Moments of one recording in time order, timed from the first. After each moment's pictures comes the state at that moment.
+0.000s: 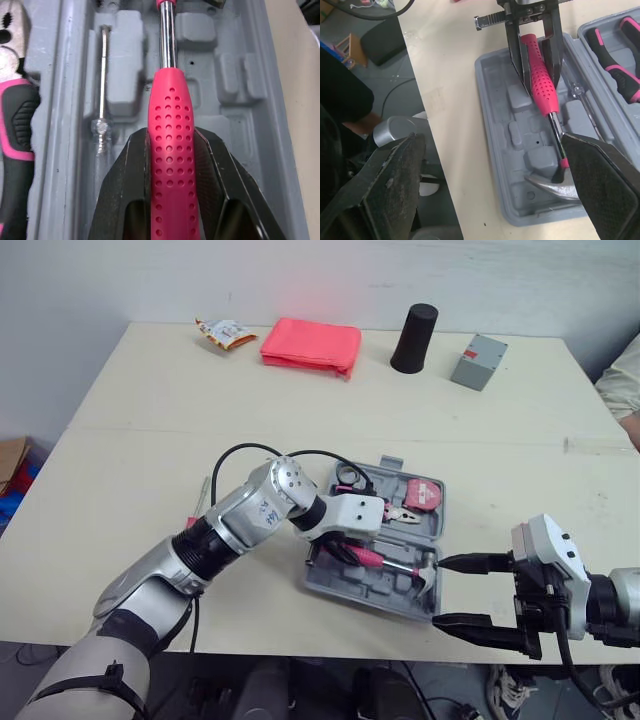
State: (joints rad) left arm -0.98 0.45 -0.71 0.07 -0.01 0.61 -1.19; right arm 0.18 -1.06 -0.48 -0.75 0.95 0.83 0.99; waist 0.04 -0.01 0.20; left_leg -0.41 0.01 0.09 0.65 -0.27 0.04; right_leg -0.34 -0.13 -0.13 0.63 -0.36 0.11
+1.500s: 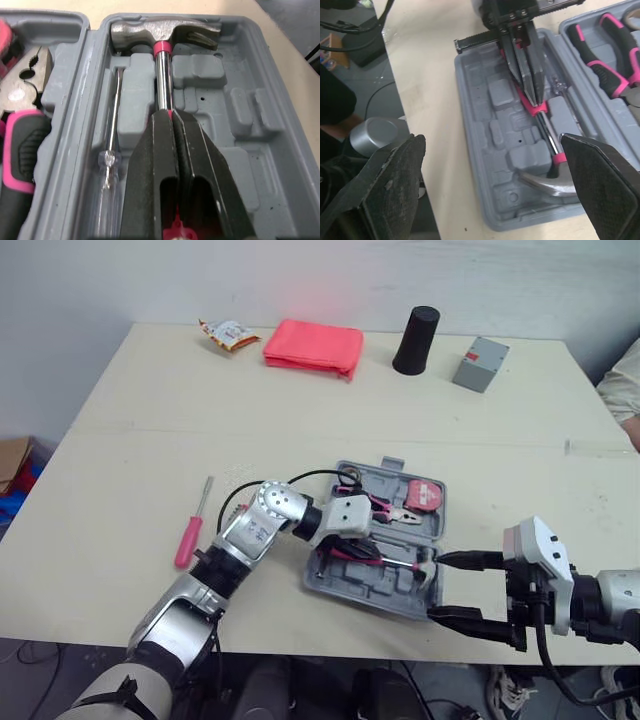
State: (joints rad) left arm -0.79 0.30 -0.51 0.30 -0.01 0.19 -1.19; right arm 0.18 -1.02 -0.40 -0.70 0.84 0.77 0.97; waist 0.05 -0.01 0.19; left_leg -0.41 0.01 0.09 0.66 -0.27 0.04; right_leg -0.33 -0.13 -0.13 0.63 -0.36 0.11
